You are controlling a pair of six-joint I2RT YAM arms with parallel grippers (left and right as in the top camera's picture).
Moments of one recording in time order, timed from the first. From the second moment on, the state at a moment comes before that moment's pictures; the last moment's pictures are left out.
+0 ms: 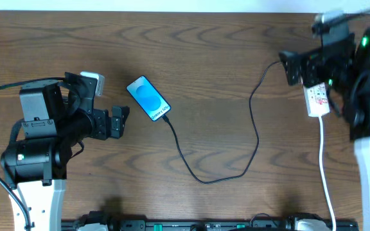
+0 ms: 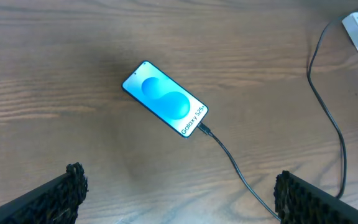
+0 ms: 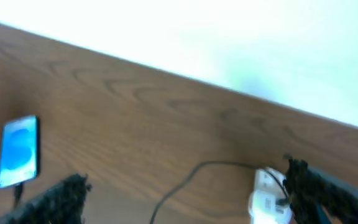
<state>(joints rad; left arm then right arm) 0.09 1.03 1.18 -1.00 0.39 0.15 -0.03 1.25 1.41 -0.67 -0.32 -0.26</state>
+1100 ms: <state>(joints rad) 0.09 1.04 1.18 -1.00 0.39 0.15 -0.03 0.25 0.43 -0.34 -0.30 -0.46</state>
